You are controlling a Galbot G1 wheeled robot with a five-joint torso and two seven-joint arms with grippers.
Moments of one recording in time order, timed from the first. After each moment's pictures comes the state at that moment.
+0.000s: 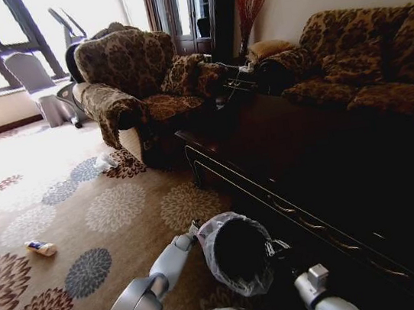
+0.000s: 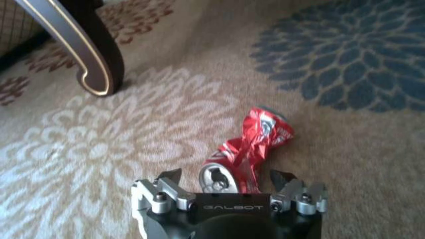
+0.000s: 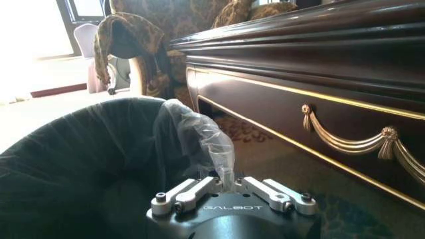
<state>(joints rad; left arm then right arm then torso) 0.55 -1.51 0.06 -0.35 0.07 -0.16 0.15 -1.77 1.23 0.43 2.08 0.30 -0.01 -0.07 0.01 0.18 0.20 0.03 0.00</state>
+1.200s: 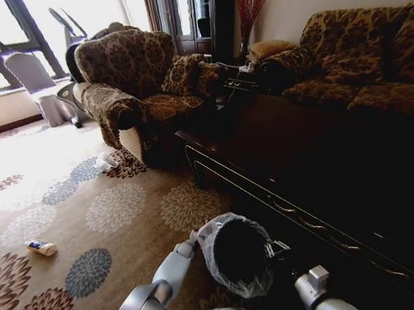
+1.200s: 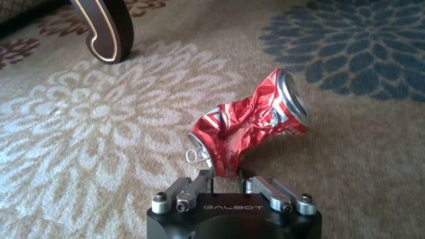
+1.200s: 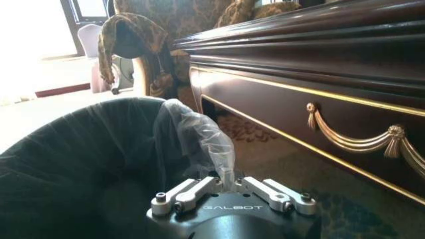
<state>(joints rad) 0.61 -1.50 0.00 -0.38 0.02 -0.15 0.15 -1.78 1.23 0.42 2.08 0.29 0.00 -0.08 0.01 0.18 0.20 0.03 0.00</state>
